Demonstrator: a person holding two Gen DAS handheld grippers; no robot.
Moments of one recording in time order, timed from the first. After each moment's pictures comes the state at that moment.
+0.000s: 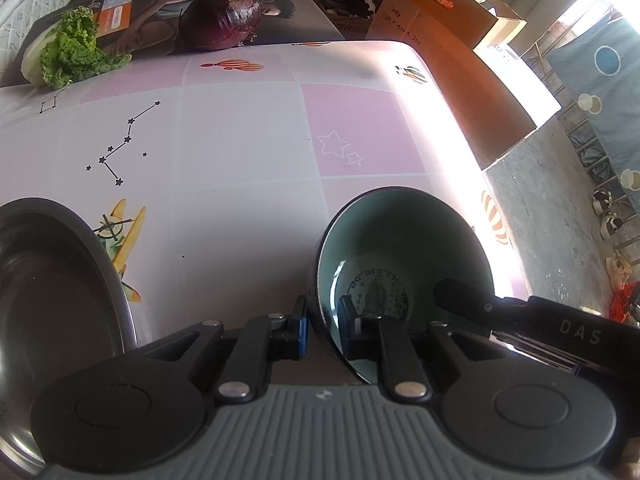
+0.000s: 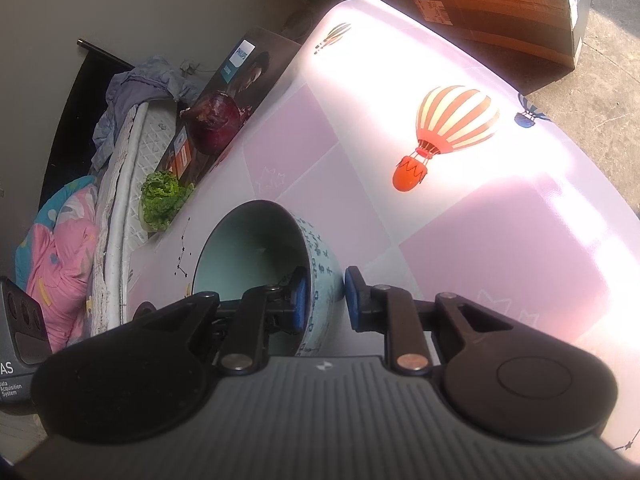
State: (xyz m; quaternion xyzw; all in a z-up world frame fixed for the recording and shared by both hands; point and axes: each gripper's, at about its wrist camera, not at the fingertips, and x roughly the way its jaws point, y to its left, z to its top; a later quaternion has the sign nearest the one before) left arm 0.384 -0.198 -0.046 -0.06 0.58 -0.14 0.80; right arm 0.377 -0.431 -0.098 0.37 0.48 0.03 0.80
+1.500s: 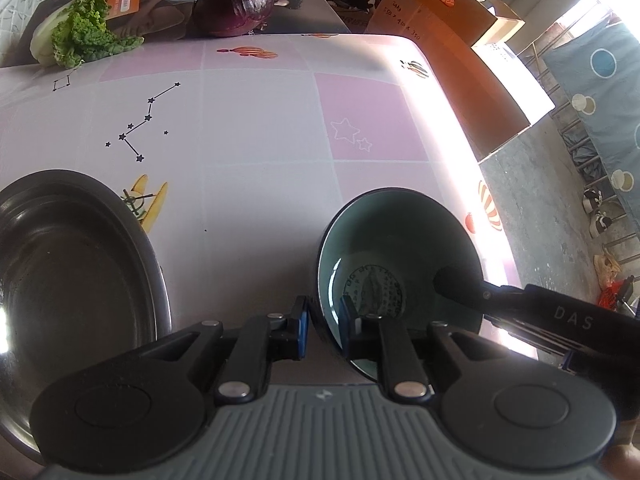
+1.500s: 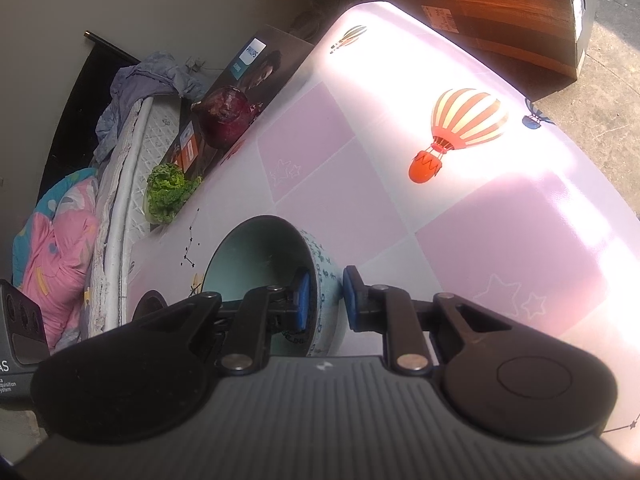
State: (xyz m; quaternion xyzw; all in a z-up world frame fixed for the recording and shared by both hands) left arm 0.374 -0.177 -0.043 -0.07 0.60 -0.15 0.78; right arm 0.373 -0.423 -0.094 0.37 0.48 0.04 0.80
